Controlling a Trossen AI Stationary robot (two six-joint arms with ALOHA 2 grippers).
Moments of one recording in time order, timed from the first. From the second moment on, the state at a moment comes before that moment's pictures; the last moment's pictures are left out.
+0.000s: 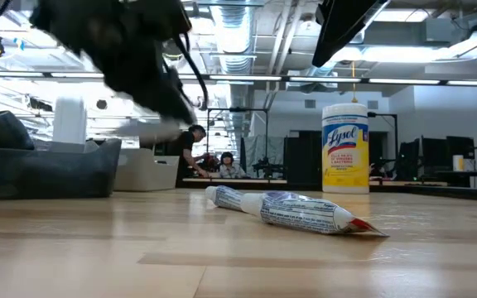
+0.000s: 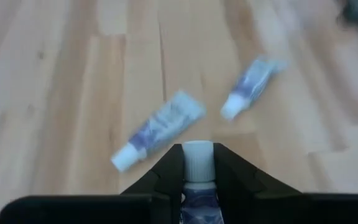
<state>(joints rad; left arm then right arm) -0.31 1.57 0.76 0.08 -0.17 -0.16 0.39 1.67 1.43 -0.90 0.26 0.39</state>
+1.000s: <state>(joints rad) -0.88 1.45 0.76 -0.33 -0.28 -0.79 0.36 1.67 1.43 -0.90 0.26 0.38</state>
